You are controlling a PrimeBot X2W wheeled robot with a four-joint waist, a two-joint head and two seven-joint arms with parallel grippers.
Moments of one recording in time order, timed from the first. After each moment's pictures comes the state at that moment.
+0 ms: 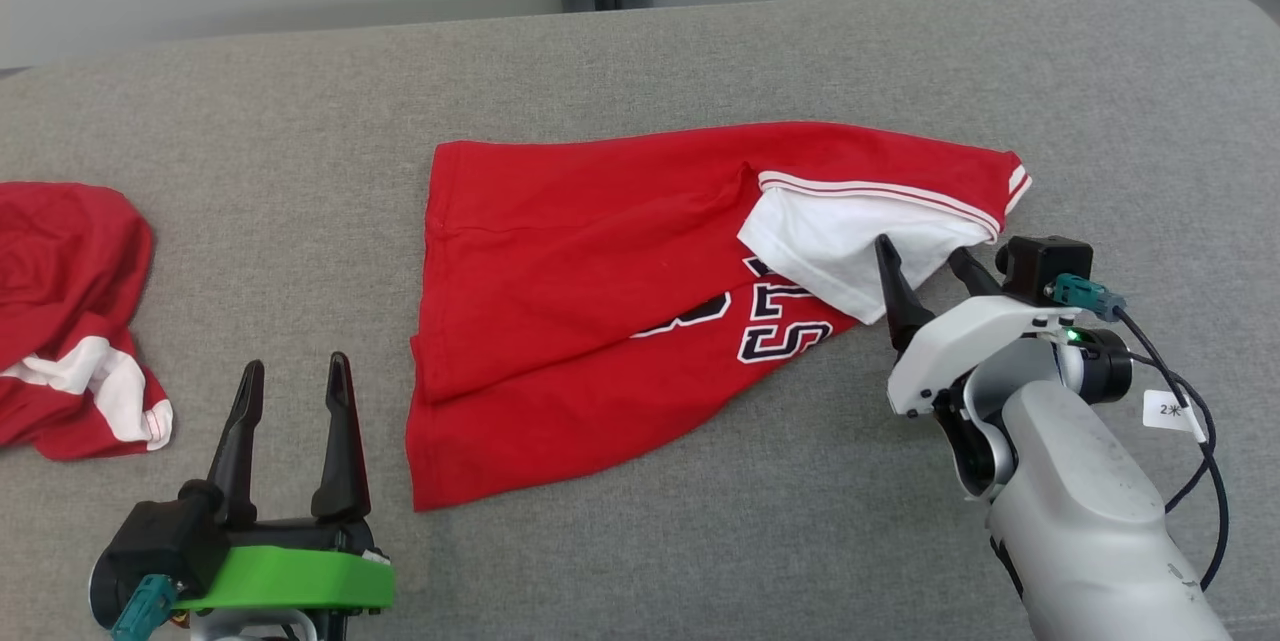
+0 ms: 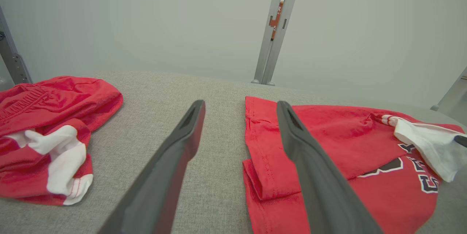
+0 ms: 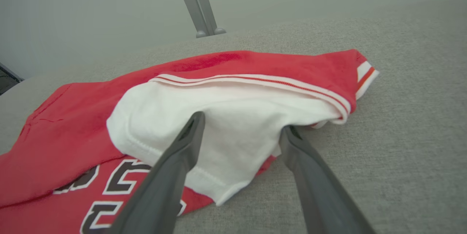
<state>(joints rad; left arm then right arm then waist) -0.01 0.05 0.00 0.07 -0.28 -0.12 -0.26 -0.56 -0.05 0.11 0.78 0.30 0.13 -0.16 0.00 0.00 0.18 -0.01</state>
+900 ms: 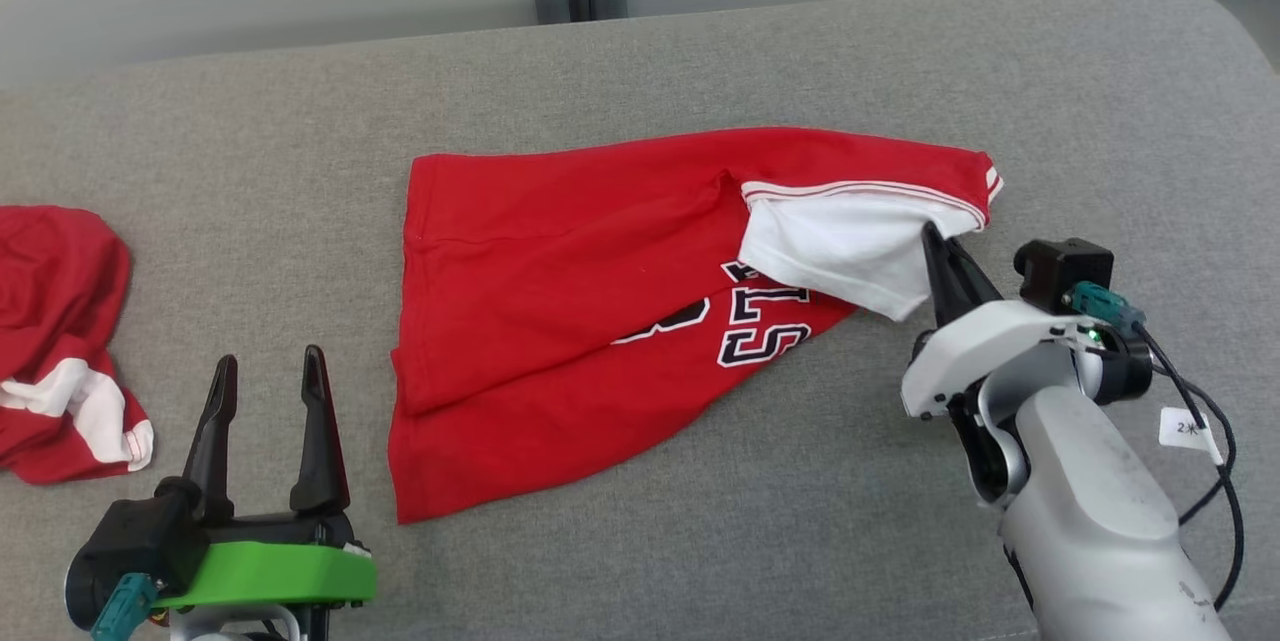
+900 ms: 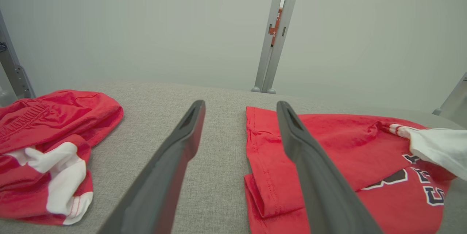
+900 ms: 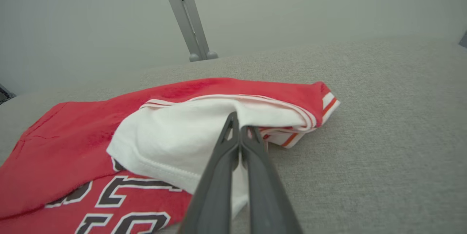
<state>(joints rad) -0.02 0.05 0.03 0.06 -0.26 -0.12 -0.26 -0.54 -0.05 0.07 0.73 0.25 0.13 -0.21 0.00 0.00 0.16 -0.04</state>
